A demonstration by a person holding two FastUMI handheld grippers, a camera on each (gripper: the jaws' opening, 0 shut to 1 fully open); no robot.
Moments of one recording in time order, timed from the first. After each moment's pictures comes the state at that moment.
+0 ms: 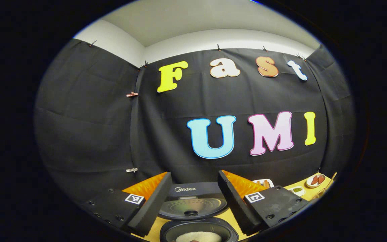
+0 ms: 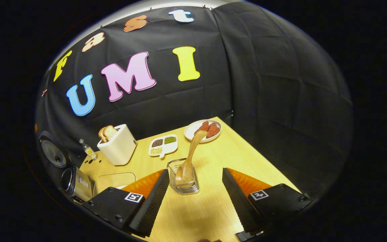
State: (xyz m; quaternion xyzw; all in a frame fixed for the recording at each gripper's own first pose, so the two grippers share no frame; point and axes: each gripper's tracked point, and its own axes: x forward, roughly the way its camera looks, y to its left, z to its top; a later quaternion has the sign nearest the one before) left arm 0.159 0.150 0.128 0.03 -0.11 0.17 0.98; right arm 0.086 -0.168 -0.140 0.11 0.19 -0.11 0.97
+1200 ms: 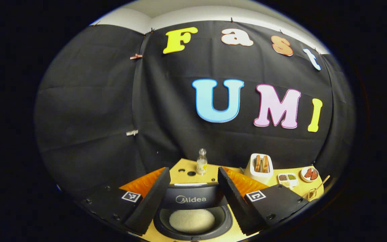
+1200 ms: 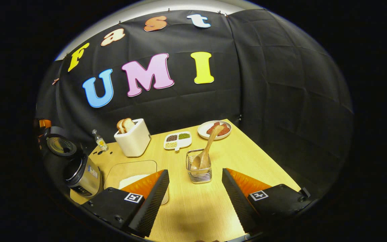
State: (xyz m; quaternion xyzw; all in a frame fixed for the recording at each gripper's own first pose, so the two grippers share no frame) left arm 0.136 0.130 0.034 -0.05 0.10 0.18 0.98; right arm 0.047 -0.096 -0.144 0.09 0.20 -0.05 0.97
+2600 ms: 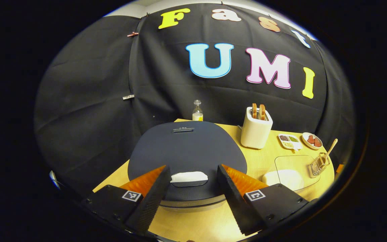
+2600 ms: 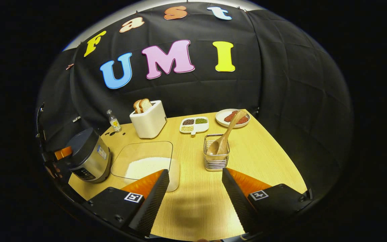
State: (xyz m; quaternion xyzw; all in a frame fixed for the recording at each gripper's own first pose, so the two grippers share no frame) left arm 0.093 0.086 -0.131 -0.04 0.18 0.15 0.97; right arm 0.036 -0.064 -0.163 0.07 0.23 0.02 0.97
